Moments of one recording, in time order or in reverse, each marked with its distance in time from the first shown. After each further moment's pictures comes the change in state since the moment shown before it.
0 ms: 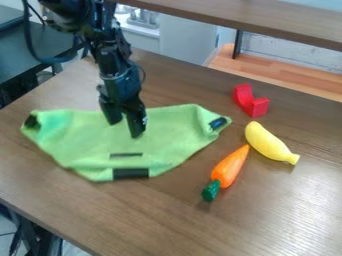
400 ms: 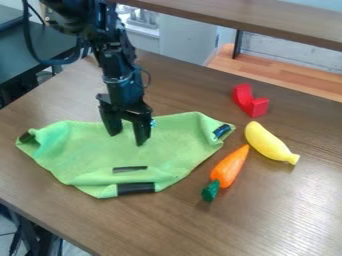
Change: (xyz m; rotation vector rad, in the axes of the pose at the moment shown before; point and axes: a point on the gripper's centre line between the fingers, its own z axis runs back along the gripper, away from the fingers) arm -0.007 -0.020 0.003 -0.043 0.036 0.155
